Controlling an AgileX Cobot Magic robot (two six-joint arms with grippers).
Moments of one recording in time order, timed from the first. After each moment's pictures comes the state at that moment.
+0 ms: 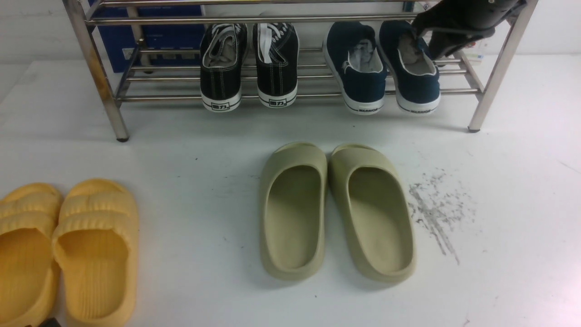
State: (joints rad) right arm 0.24 2.03 -2.16 0.10 1.25 -0.08; left arm 0.04 -0.01 0.03 -0.16 0.39 -0.21
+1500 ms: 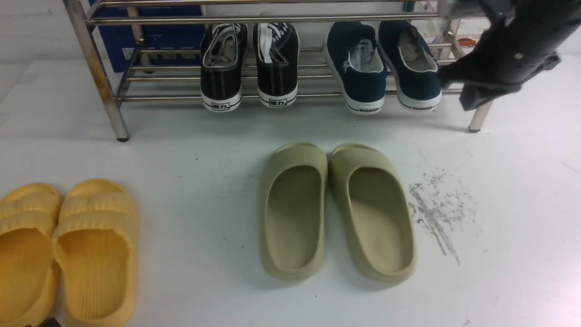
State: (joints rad) right arm 0.24 1.73 -1.71 0.07 1.13 0.02; left arm 0.04 -0.01 0.03 -0.16 0.39 -0.21
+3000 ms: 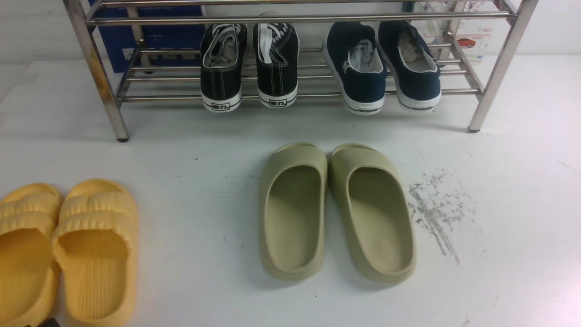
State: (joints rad) right arm 0.07 0.53 -0.45 0.10 0.51 -0.11; left arm 0.04 -0.01 0.03 -0.16 0.39 -0.21
